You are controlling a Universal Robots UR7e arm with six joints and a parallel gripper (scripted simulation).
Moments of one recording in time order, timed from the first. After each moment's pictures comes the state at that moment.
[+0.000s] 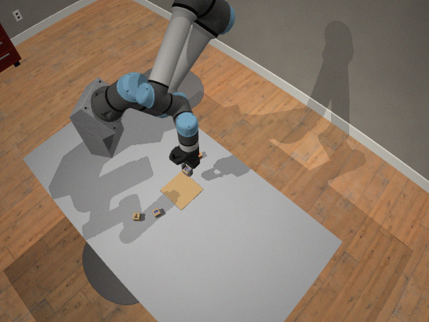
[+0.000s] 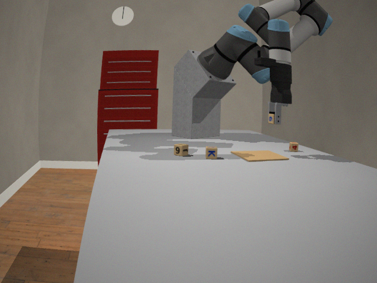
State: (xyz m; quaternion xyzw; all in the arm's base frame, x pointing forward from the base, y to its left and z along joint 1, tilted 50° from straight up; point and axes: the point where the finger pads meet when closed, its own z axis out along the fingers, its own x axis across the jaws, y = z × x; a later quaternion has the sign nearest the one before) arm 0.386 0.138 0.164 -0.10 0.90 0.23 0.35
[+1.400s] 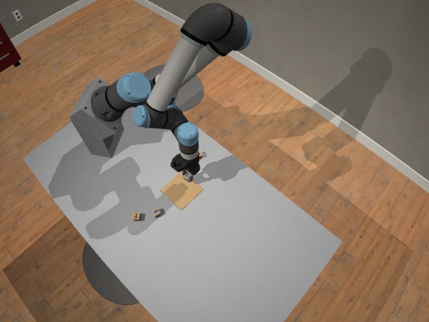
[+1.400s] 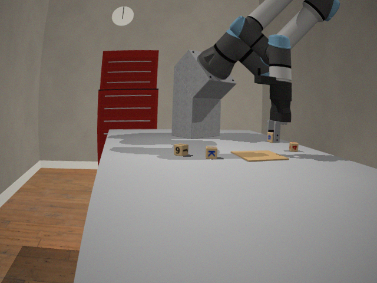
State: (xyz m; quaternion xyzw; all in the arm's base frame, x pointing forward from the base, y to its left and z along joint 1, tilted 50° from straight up) arm 0.419 0.165 0.126 -0.10 0.90 0.23 0.35
